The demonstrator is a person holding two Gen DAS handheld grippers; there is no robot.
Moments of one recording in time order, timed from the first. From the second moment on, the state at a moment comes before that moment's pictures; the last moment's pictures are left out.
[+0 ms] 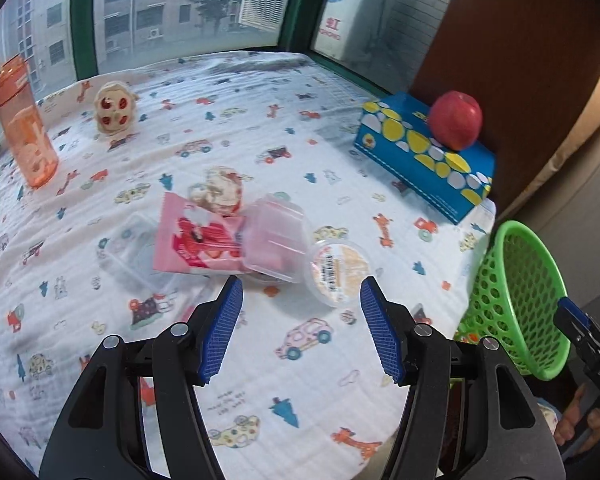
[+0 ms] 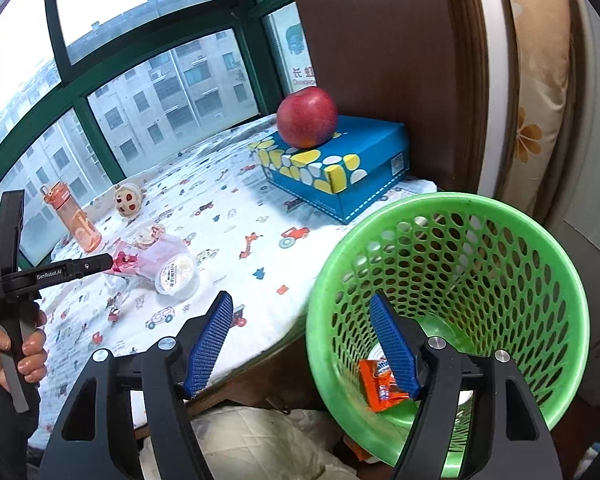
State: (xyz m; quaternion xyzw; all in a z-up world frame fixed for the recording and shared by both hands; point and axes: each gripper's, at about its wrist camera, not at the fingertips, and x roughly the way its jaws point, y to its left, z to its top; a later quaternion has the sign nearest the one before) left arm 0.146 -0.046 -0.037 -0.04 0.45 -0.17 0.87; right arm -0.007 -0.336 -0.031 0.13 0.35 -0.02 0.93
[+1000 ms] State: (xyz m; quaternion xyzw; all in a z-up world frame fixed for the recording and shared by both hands) left arm 0.225 0.011 -0.083 -0.09 0.50 -0.15 0.85; right arm 0.093 -0.227 -0.062 0.08 0.41 0.10 0.90
